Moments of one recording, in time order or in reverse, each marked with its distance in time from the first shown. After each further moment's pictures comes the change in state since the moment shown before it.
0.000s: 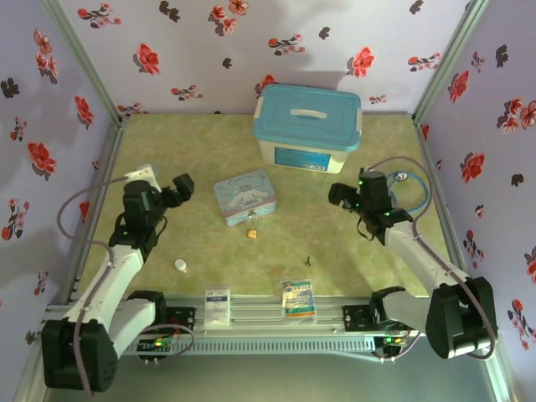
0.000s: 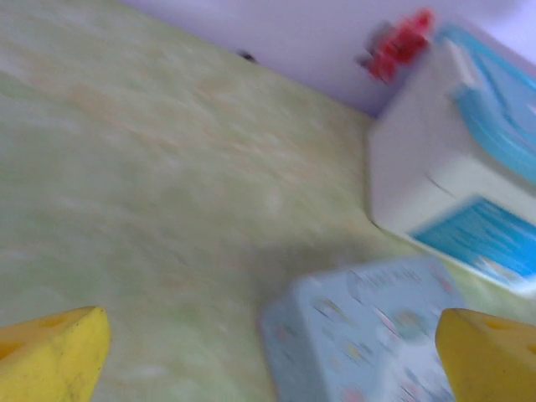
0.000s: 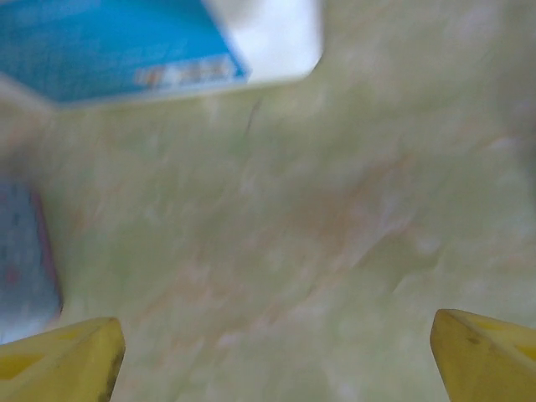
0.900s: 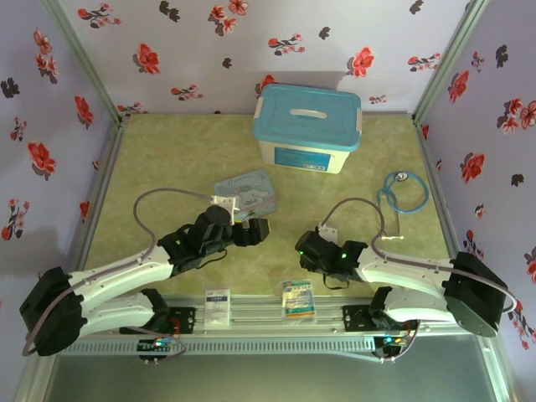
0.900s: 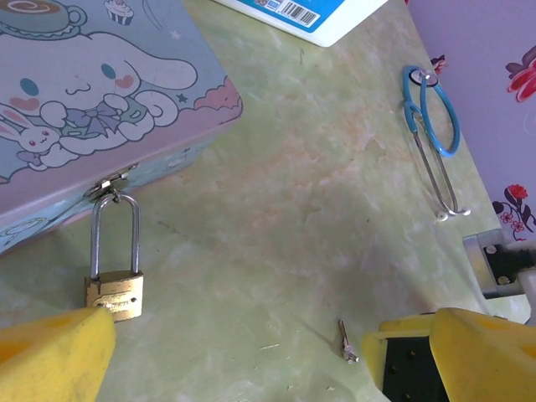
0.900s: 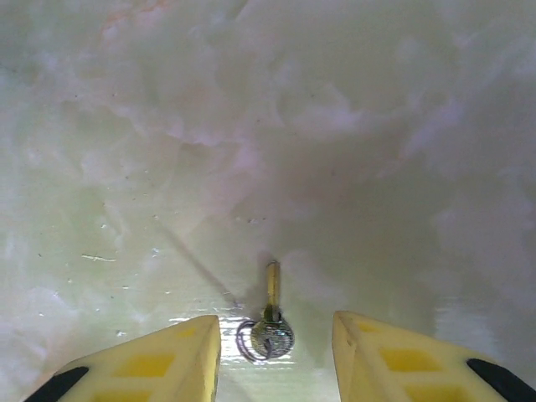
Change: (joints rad) left arm -0.669 0.192 0.019 0.053 -0.124 -0.283; right arm 0.667 0.045 -0.154 -0.130 0.183 0.621
